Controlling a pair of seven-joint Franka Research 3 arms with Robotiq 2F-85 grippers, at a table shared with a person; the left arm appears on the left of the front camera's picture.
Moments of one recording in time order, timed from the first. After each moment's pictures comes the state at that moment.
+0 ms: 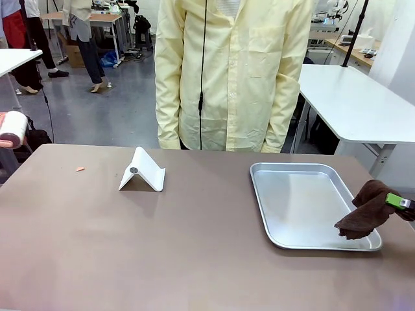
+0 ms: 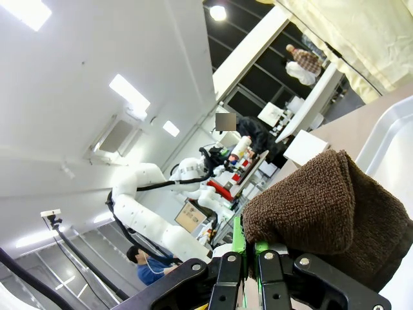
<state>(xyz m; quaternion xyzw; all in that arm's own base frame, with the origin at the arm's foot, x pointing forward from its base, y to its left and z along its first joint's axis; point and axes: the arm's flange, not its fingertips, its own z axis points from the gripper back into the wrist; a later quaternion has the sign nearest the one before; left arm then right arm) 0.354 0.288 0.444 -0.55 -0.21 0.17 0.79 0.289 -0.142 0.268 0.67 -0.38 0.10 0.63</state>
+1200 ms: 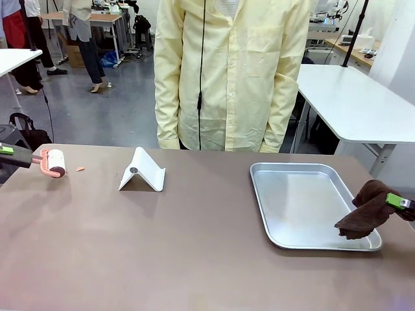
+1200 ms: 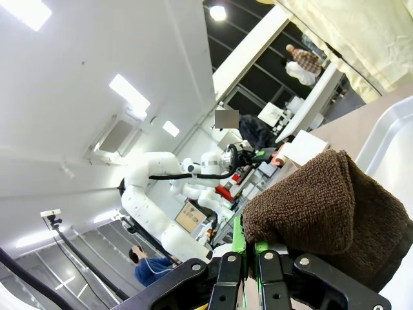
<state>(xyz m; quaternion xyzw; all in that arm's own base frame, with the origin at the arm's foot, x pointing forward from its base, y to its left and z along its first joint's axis) 0.445 0.254 0.344 -0.45 -0.21 0.24 0.84 0.289 -0.142 0.268 0.67 -0.38 0.10 0.63</state>
